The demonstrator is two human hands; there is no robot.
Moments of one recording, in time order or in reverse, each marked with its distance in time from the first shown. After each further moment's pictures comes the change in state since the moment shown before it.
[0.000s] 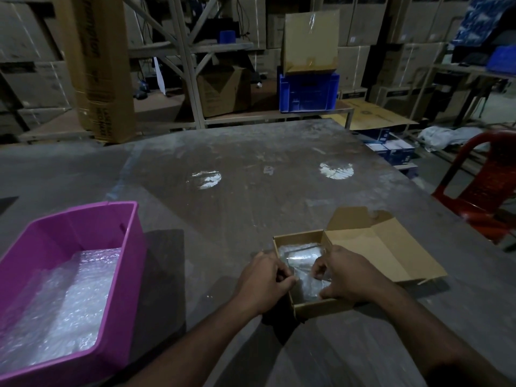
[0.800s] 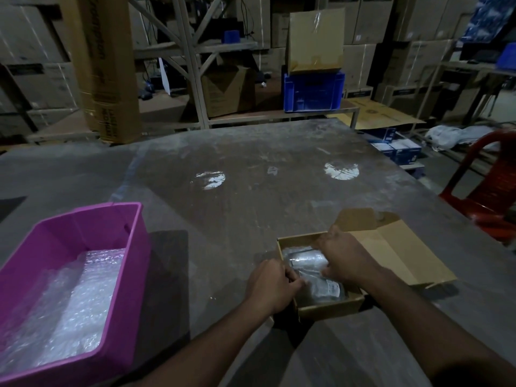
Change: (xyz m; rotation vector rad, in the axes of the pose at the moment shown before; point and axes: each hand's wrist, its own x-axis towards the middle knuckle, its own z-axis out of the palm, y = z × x) left_hand 0.003 0.014 0.007 -0.081 -0.074 -0.217; right_hand 0.043 0.004 -0.001 -0.362 0.111 -0.066
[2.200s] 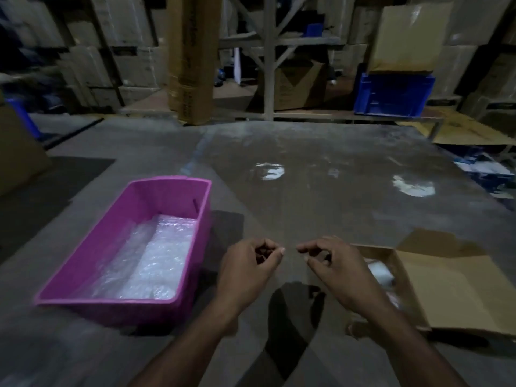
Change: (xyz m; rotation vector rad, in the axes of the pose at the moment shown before) left_hand -0.077 -0.060 -0.107 -0.303 0.486 -0.084; right_hand -0.001 -0.125 -0.055 0.849 0.207 -0.105
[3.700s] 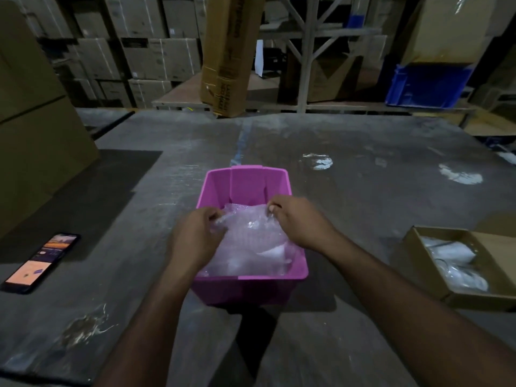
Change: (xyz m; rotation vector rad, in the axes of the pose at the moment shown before) left_hand 0.010 -0.123 -0.253 0.399 0.113 -0.093; right_hand 0.091 -0.205 0.152 -0.180 -0.100 -0.084
